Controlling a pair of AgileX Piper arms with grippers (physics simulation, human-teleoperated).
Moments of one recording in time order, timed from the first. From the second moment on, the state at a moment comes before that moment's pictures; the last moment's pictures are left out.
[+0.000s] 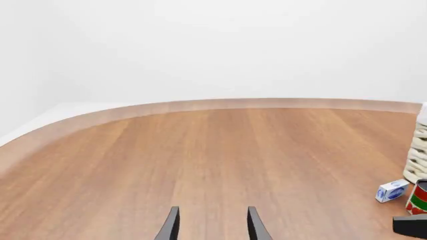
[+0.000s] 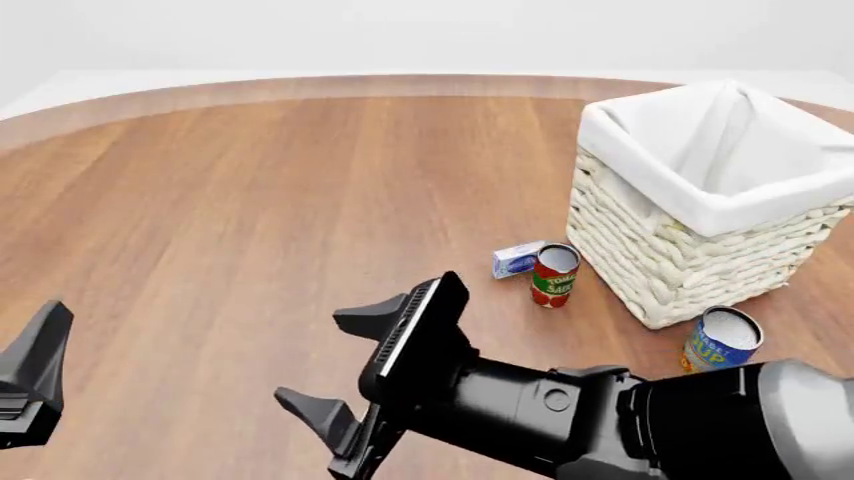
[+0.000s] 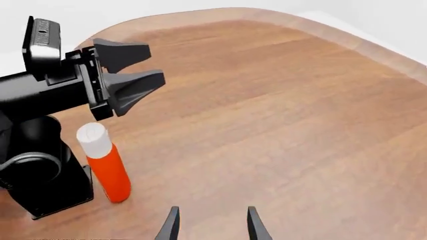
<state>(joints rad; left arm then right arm) 0.00 0.00 0.00 0.00 0.00 1.12 1.56 -0.61 -0.61 -0.06</state>
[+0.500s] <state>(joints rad) 0.00 0.00 0.00 0.00 0.00 1.26 1.60 -0.64 -0.61 0.03</state>
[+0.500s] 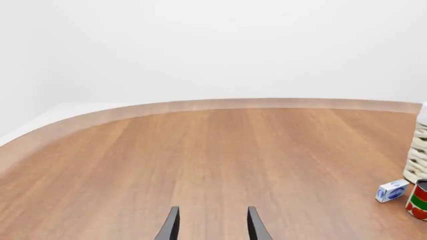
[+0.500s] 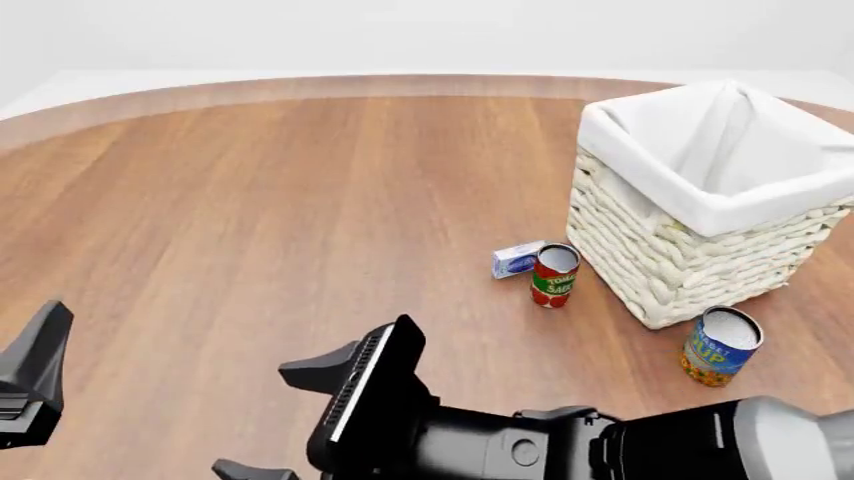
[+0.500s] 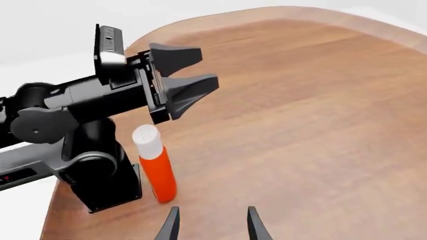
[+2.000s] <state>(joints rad) 0.00 0.00 0.00 0.00 0.00 1.40 1.79 -0.88 -0.51 0.11</state>
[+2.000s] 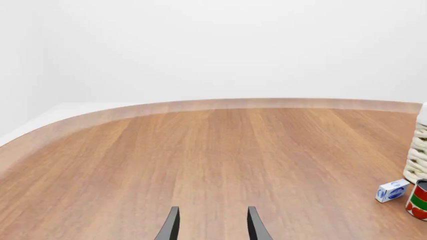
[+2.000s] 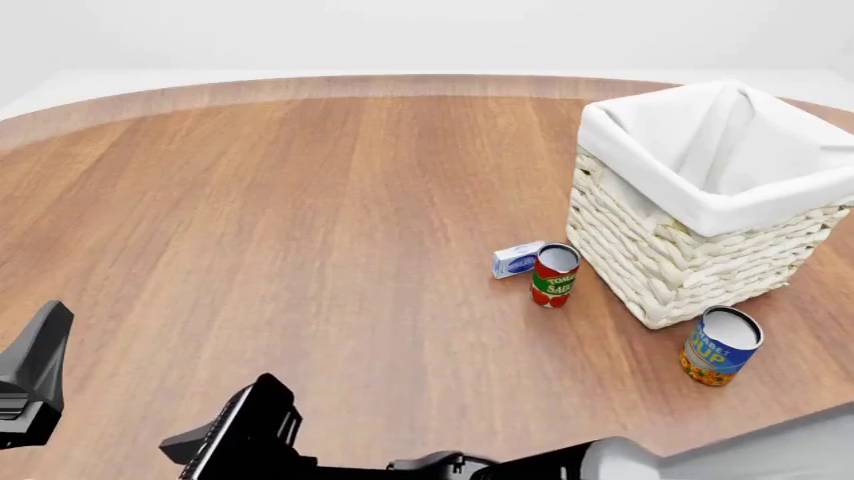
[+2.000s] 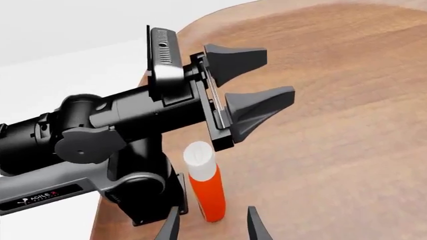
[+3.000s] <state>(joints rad) 0.00 0.00 0.00 0.00 0.00 1.42 1.91 -1.01 -0.49 0.15</state>
